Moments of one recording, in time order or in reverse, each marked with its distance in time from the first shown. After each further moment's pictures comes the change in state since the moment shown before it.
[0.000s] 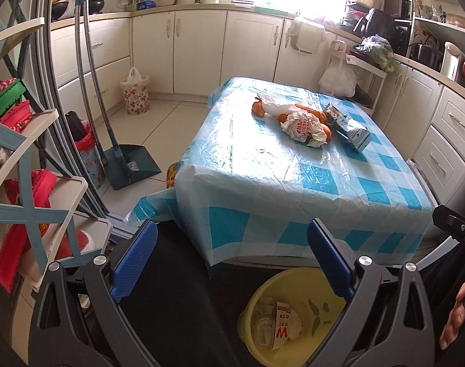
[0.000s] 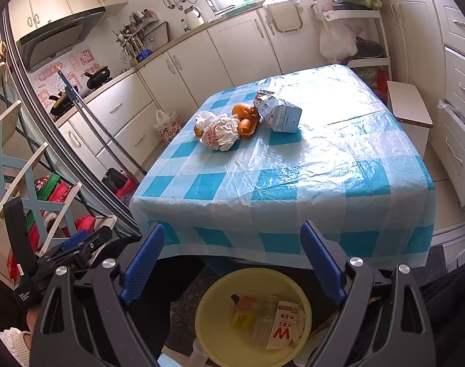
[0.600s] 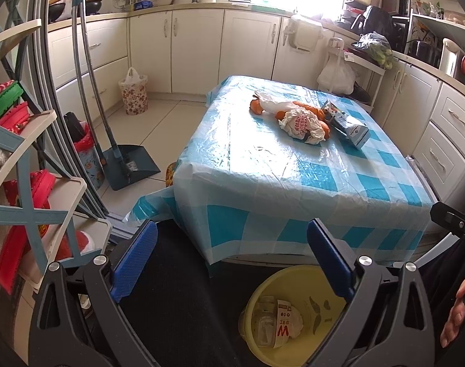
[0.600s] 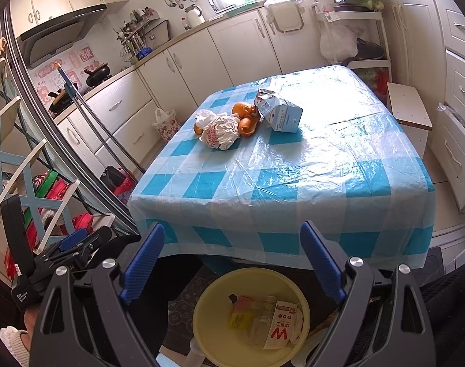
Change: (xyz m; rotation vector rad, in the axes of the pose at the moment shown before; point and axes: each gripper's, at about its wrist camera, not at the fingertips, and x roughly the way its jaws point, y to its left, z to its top) left arm 0.001 -0.003 -0.002 0.012 0.004 -0.001; right arm 0.001 0.001 -0.001 -0.011 0.000 -0.009
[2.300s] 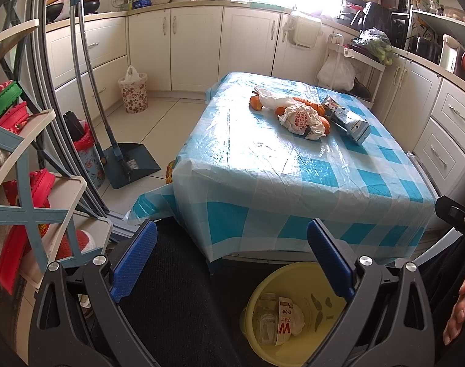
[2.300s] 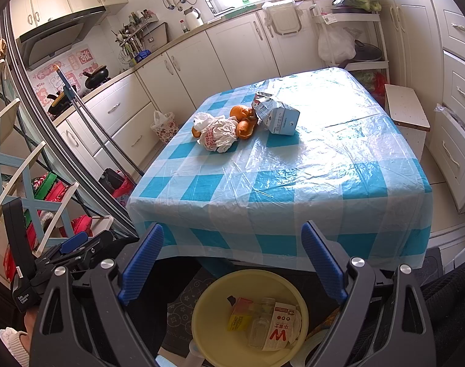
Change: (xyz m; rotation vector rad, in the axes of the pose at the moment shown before) left arm 0.002 0.000 0.000 0.006 0.006 0.001; right arm -0.001 -0.003 0.001 -0.001 -0.008 -0.003
